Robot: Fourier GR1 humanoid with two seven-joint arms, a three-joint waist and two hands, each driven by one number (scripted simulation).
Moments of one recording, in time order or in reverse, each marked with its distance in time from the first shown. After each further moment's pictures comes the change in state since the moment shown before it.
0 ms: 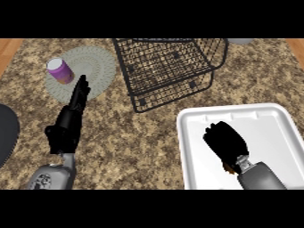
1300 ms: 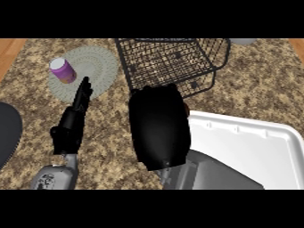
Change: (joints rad) left arm 0.004 -0.011 -0.005 0.021 -0.010 -0.001 -0.015; right arm -0.574 0.275 0.204 -0.331 -0.488 0.134 1.113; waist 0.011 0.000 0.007
